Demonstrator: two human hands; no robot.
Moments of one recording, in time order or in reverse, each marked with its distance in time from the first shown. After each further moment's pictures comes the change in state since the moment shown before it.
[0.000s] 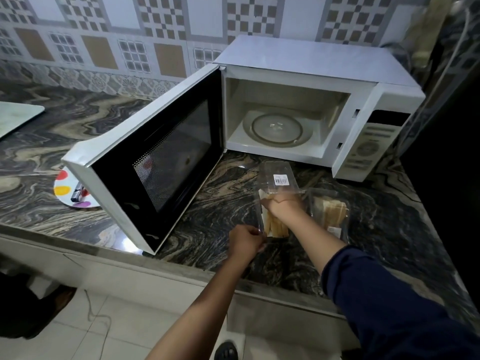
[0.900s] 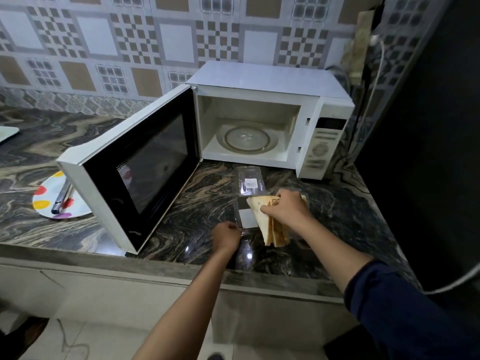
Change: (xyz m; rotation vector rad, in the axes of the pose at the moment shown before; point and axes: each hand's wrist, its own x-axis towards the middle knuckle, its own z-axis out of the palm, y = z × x) left_hand -0.027 0.002 0.009 0.274 0.124 0.234; right_hand -0.072 0.059 -0.050 0.137 0.150 -0.058
